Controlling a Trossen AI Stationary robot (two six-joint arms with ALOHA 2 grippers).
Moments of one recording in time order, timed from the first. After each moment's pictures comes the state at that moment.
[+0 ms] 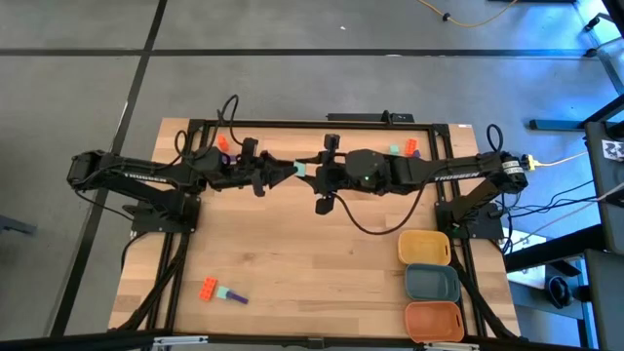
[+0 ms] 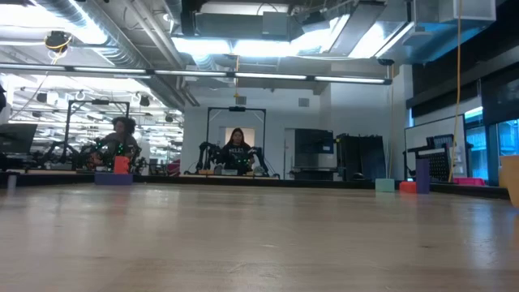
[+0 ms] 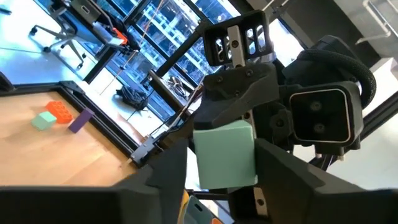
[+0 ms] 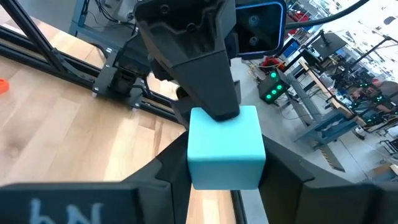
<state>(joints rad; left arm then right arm) 0.03 1.08 0.72 0.55 -0.14 -0.77 0.09 1.61 1.48 -0.13 0.36 -0.50</state>
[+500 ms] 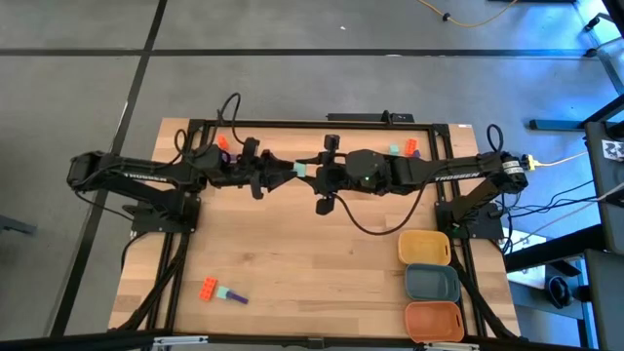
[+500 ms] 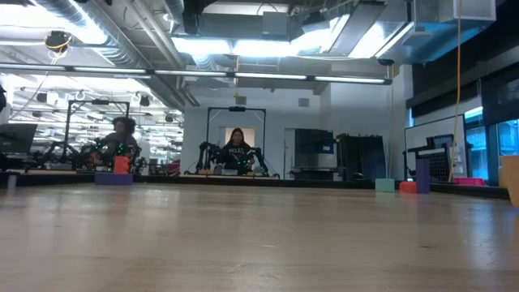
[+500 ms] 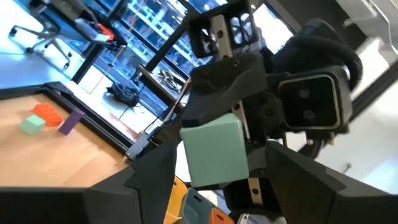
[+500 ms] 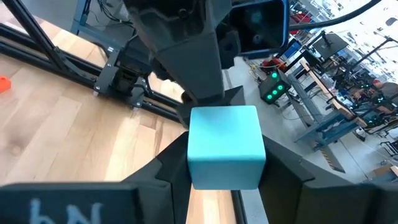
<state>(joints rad) 0.07 1.07 0.72 0.55 -0.02 -0.72 0.09 1.60 1.48 -0.14 0.36 -0.51</state>
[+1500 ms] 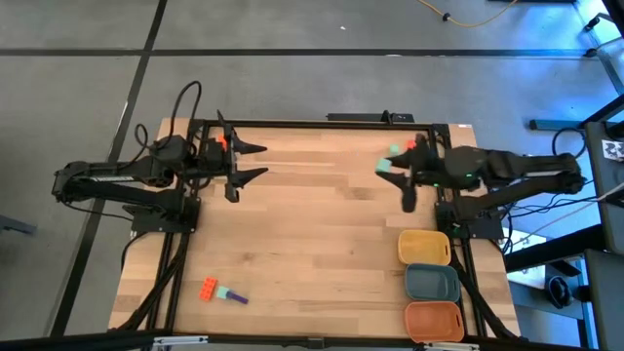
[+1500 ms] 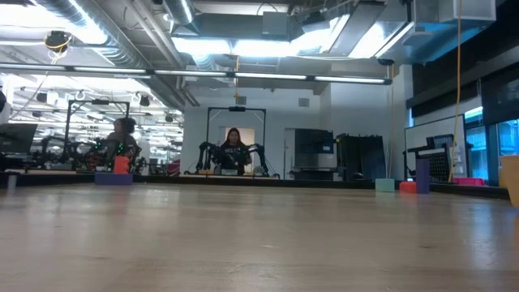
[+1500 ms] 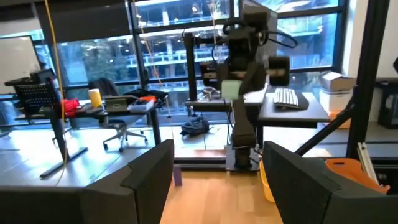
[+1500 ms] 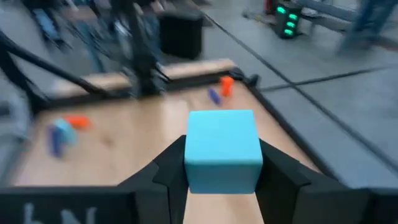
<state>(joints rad) 0.10 0.75 0.72 0.19 -0.05 0.08 0.15 0.88 1.06 -0.48 0.39 0.19</state>
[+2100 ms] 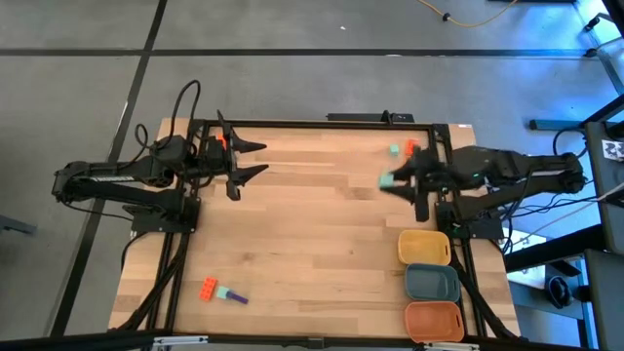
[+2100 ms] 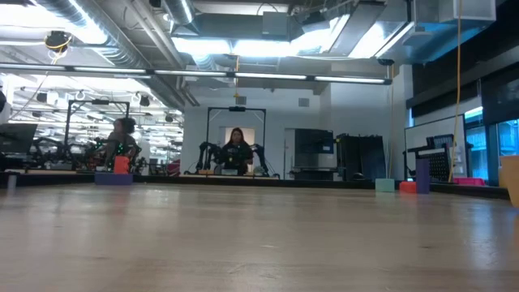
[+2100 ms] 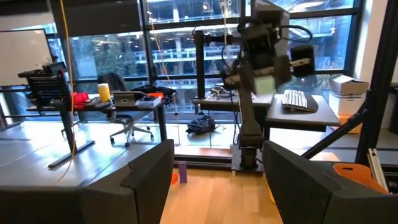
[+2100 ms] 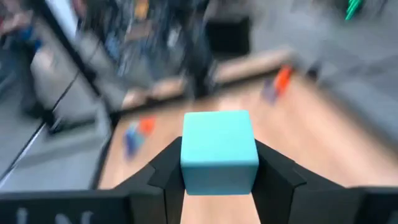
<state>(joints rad) 0.10 0.75 0.72 0.19 -0.09 0.06 0.18 0.90 1.10 -0.56 0.15 0.36</state>
